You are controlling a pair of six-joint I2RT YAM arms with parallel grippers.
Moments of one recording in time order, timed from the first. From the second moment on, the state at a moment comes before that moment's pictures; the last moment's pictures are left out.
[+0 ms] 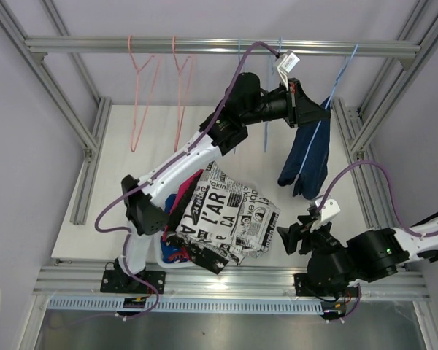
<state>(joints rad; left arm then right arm) -0.88 2.06 2.30 -0.03 0.55 -0.67 1.88 0.68 0.96 -1.22 1.20 1.00</state>
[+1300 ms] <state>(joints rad) -1.06 0.90 1.36 -0.26 -0.11 -0.47 2.05 0.82 1.16 -0.63 0.76 0.45</state>
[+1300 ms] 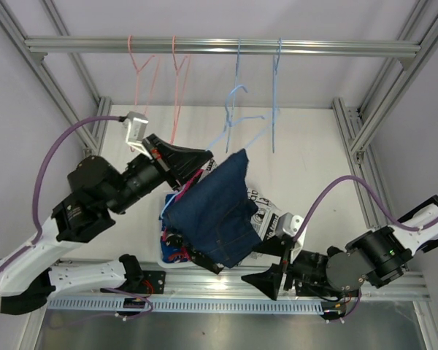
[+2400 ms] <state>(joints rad) -1.35 1.10 1.64 -0.28 -1.07 -0.25 1.96 1.35 1.40 -0.23 1.44 0.06</state>
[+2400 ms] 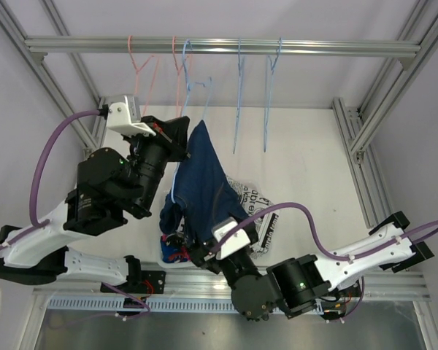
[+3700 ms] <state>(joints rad) -1.37 1.15 1.64 -0.14 -1.16 -0.07 1.50 1.38 1.27 0.21 1.09 -0.14</state>
